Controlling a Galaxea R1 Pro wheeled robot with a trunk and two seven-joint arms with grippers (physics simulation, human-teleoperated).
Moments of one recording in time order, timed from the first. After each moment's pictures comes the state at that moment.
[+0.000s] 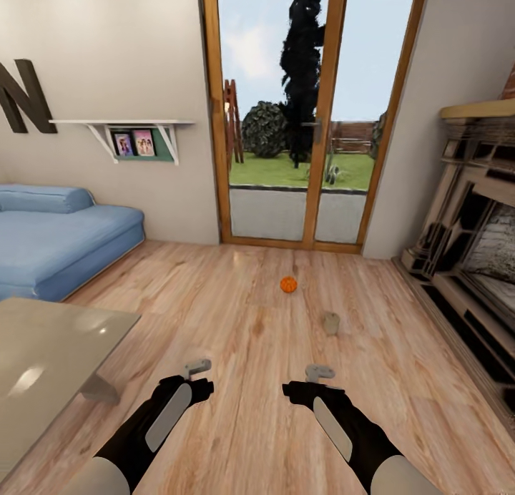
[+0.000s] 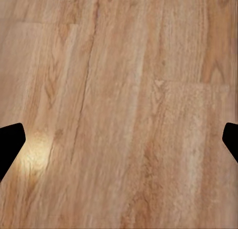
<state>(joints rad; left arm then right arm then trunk) -0.52 0.02 -0.38 -0.92 0.77 0.58 0.57 -0.54 0.04 0.38 -0.73 -0.53 0.42 -0.22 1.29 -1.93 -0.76</state>
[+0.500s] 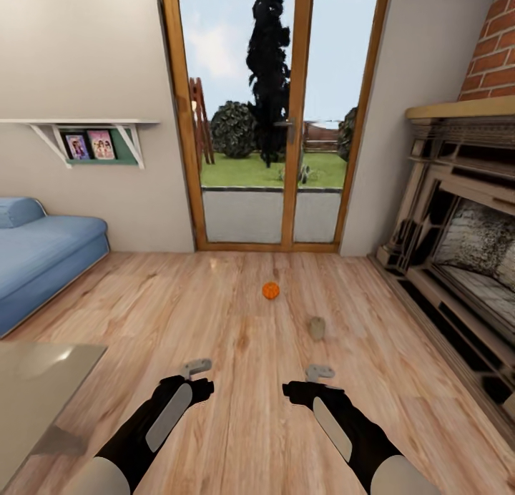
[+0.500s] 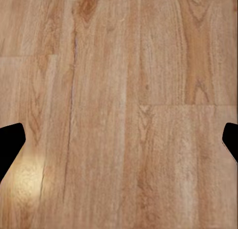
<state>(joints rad) -0.52 0.02 -0.38 -0.92 0.76 0.58 0.56 -0.54 0.04 0.38 -0.73 -0.52 0.42 -0.22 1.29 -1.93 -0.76</state>
